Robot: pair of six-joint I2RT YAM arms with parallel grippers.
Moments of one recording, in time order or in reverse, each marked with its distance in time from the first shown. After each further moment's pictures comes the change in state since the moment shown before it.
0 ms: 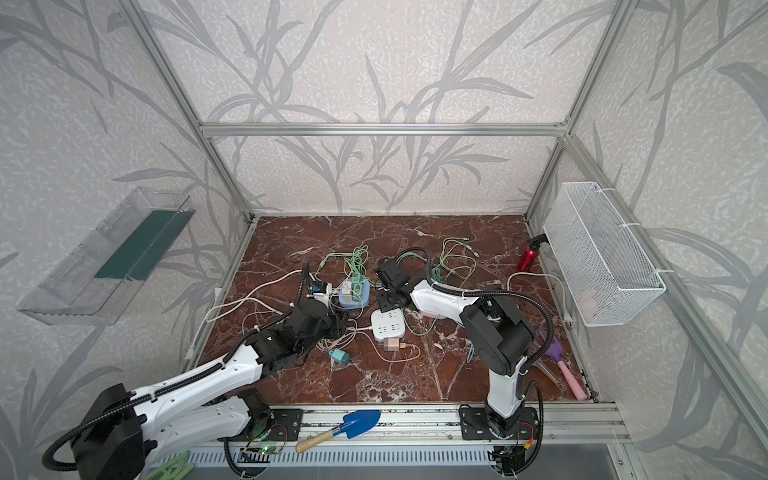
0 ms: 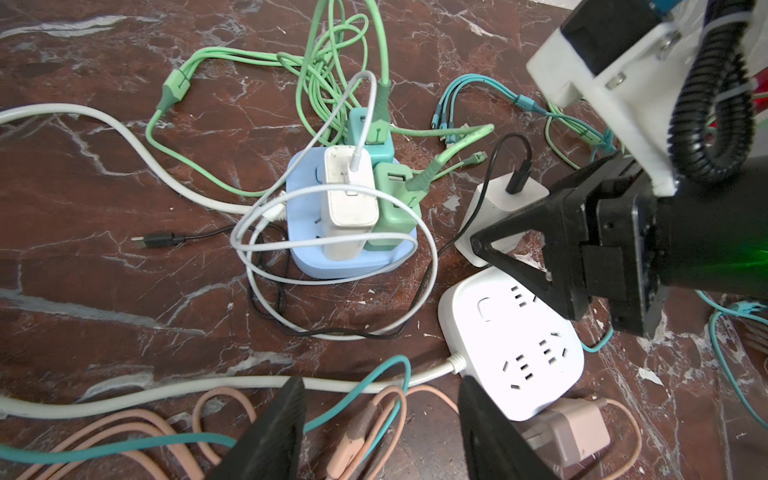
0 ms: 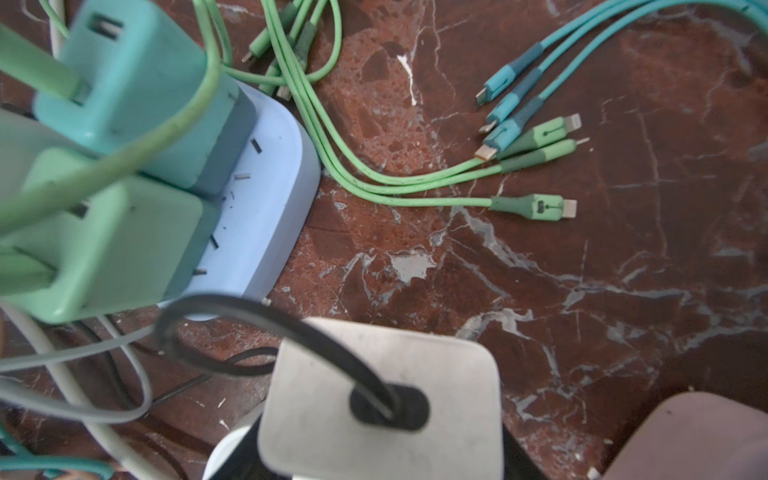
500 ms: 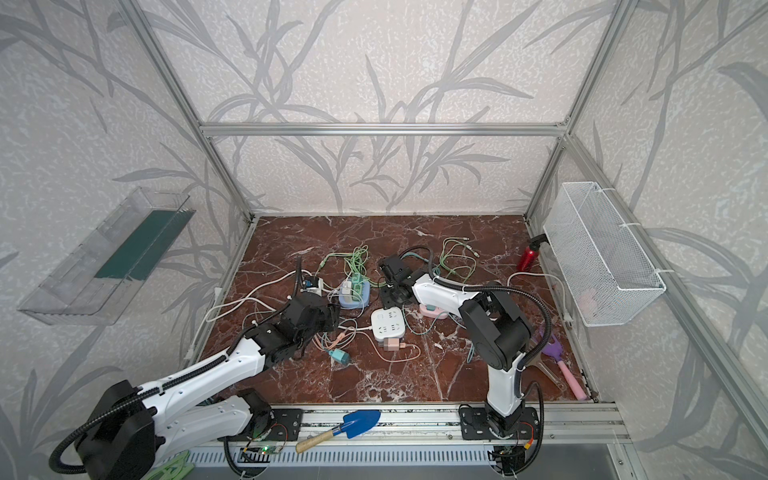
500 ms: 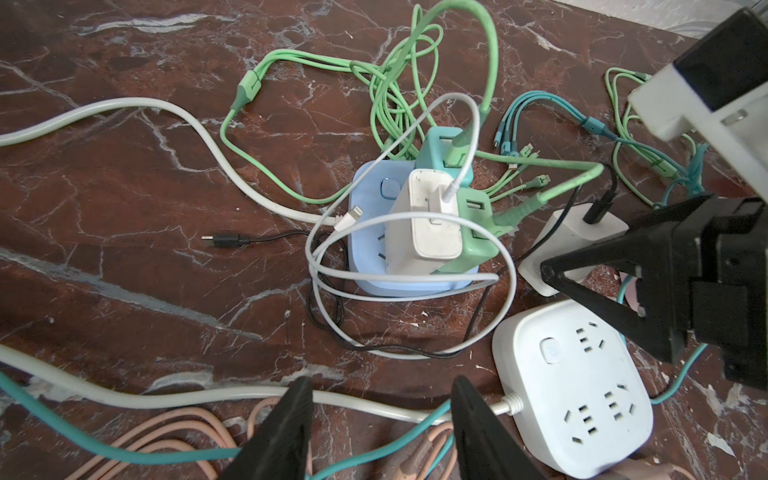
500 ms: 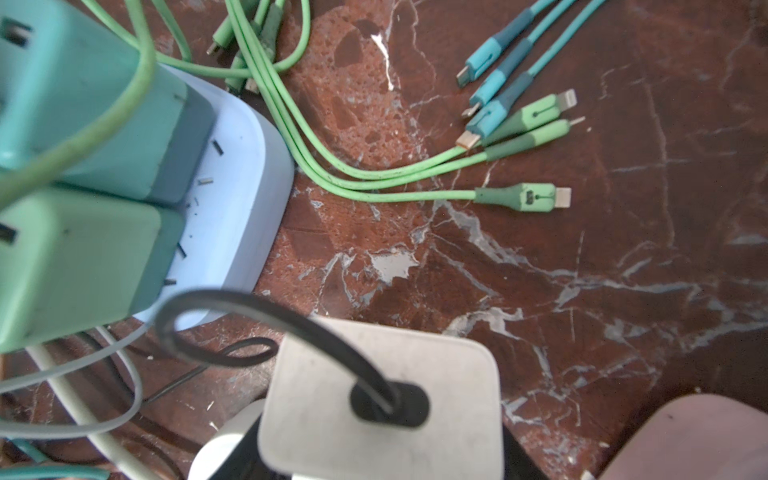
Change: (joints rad) left arm 0.091 0.058 0.026 -0.018 -0.012 -0.005; right arm -0.045 0.020 0.031 -0.042 -0.072 0.013
